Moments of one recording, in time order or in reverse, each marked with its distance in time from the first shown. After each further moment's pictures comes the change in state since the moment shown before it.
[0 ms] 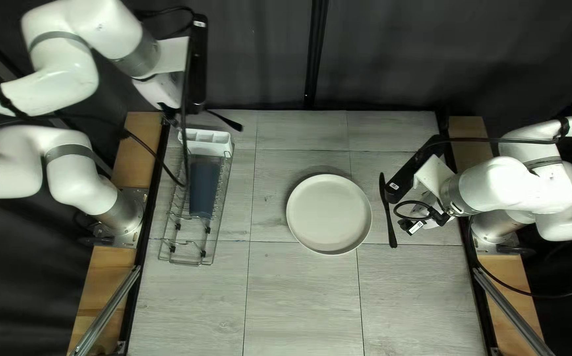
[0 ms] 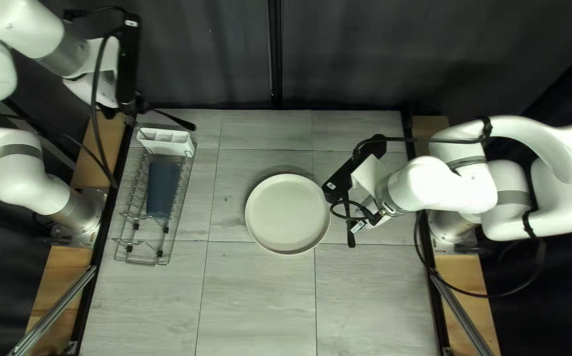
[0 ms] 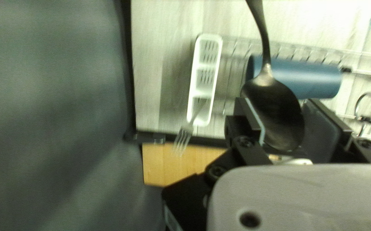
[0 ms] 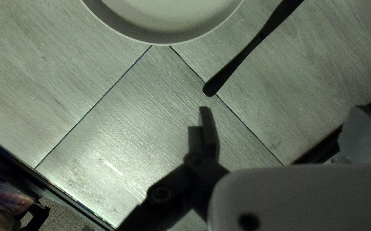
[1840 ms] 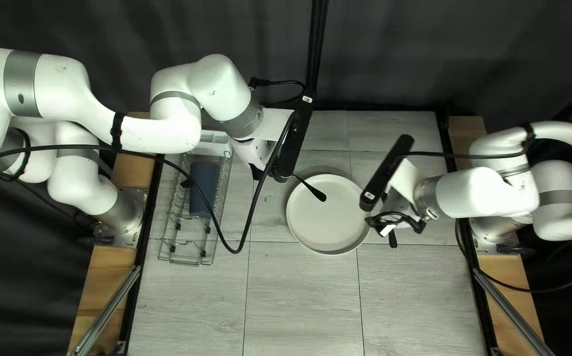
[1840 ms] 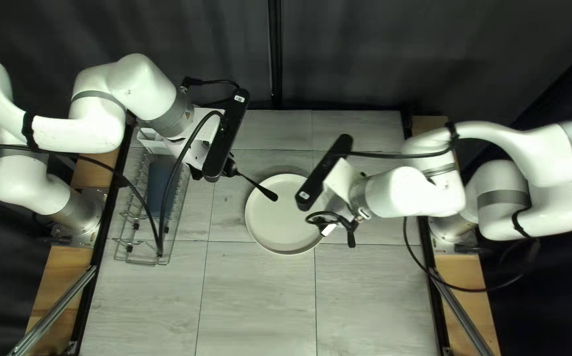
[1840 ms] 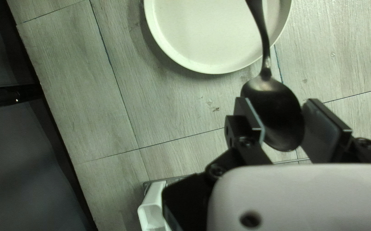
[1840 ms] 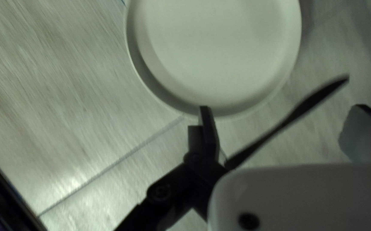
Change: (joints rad) left arm -0.115 0.278 -0.100 0.047 -0.117 -0.288 -0.004; right arm -0.170 0.267 0.100 0.085 -0.399 -0.508 -0.016
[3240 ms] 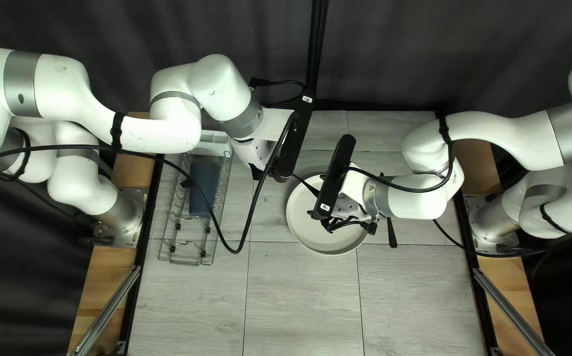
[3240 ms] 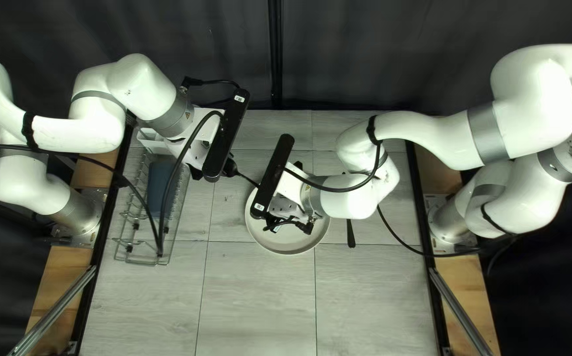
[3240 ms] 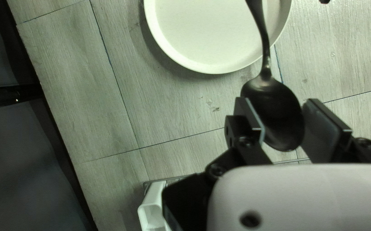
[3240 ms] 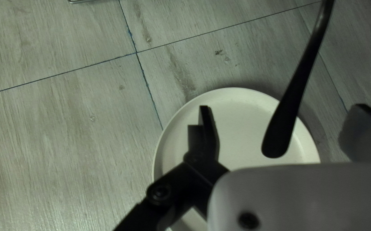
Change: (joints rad) left arm 0.000 0.000 0.000 0.000 0.000 0.000 0.000; right arm -0.258 0.293 0.152 0.167 -0.564 -0.214 0.283
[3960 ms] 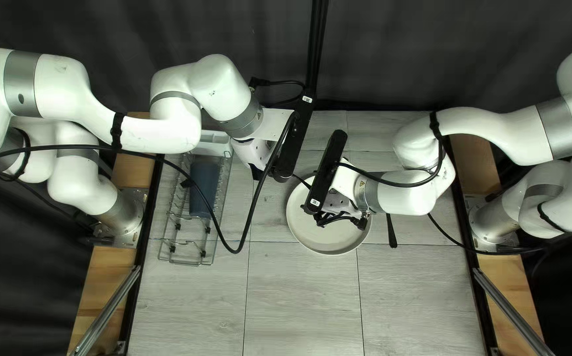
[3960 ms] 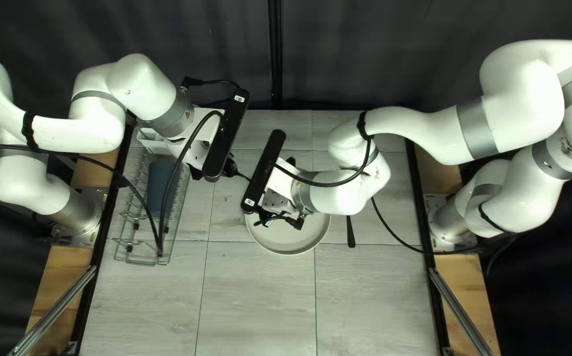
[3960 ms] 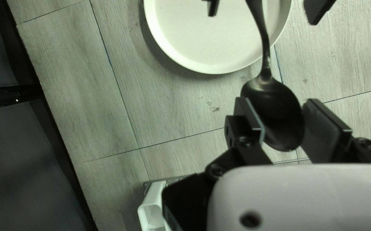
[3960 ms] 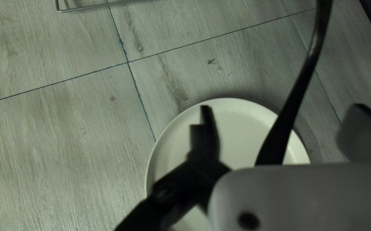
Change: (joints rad) left arm 0.000 0.000 0.000 0.000 0.000 0.000 0.000; right arm -0.010 0.052 -0.002 0.064 -0.007 0.035 -0.022
